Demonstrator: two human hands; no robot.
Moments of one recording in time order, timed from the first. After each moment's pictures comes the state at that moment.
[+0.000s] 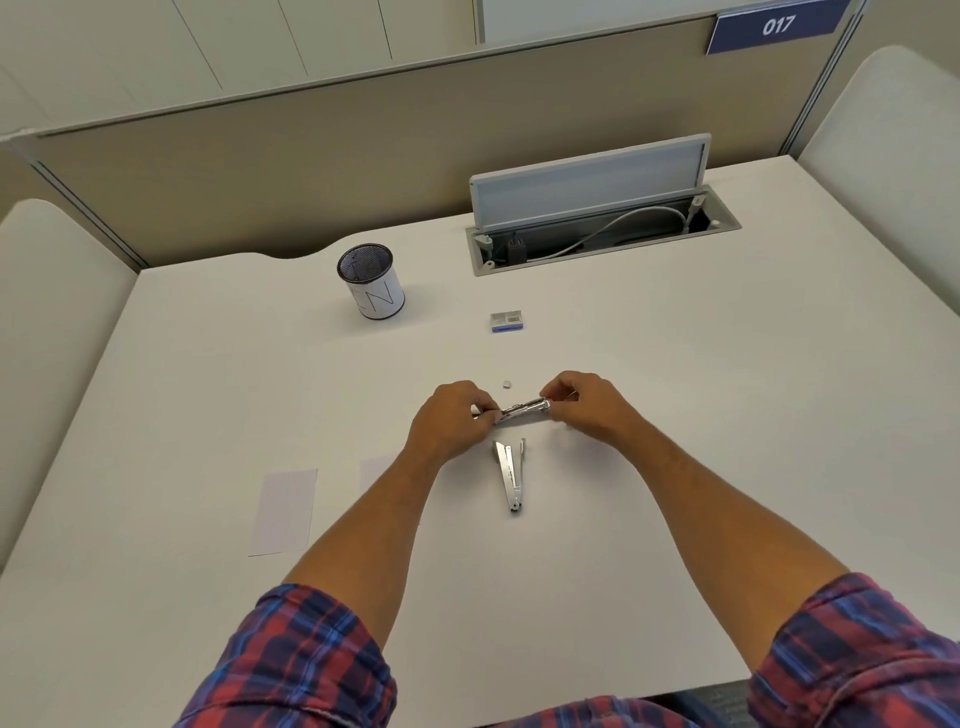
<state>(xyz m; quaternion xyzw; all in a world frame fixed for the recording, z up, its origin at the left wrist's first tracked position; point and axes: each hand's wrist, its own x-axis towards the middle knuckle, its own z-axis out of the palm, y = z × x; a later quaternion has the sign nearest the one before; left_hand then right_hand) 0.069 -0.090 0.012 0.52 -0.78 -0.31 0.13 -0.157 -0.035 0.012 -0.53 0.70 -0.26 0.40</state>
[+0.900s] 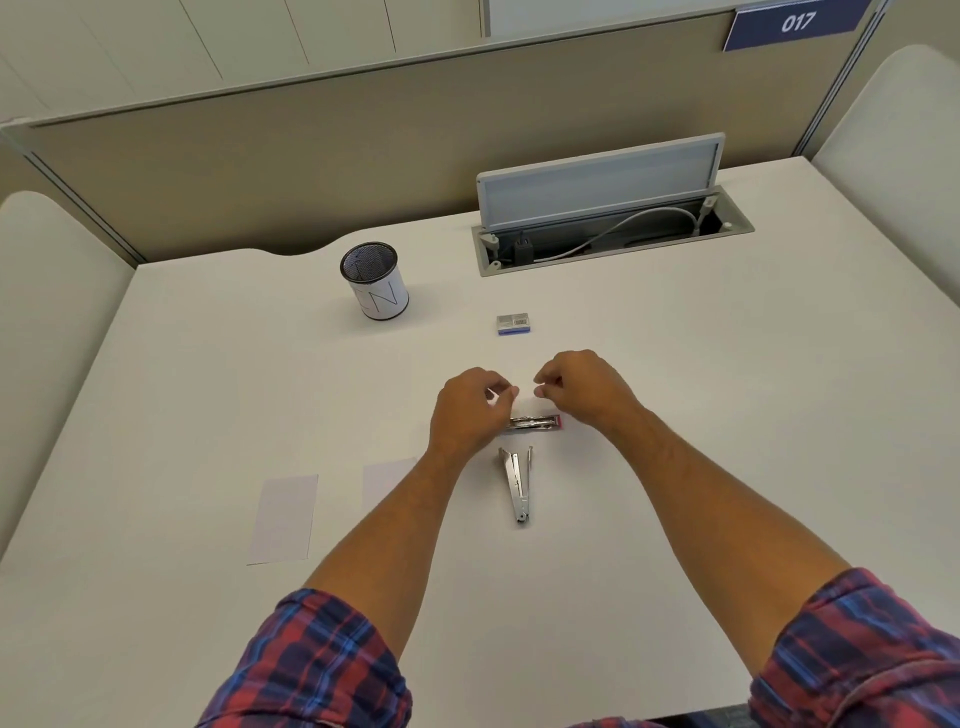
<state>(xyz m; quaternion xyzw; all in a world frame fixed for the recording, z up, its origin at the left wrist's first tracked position) 0.044 -0.092 0.017 0.56 -0.73 -0.30 0.24 -0.143 -0.076 0.033 -0.65 0.71 -0.13 0.22</state>
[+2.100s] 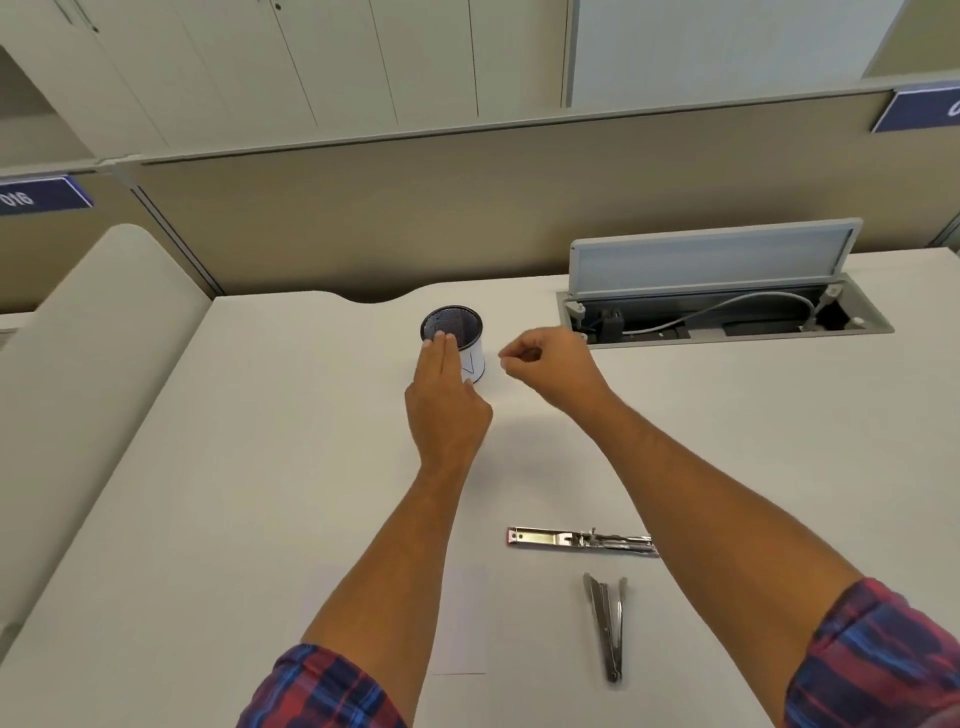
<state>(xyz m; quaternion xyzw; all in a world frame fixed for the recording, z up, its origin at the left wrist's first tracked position) 0.121 -0.224 0.039 0.67 -0.67 -0.07 0.33 -0.033 -0.235 0.090 -0.63 0.63 -0.34 0.30</state>
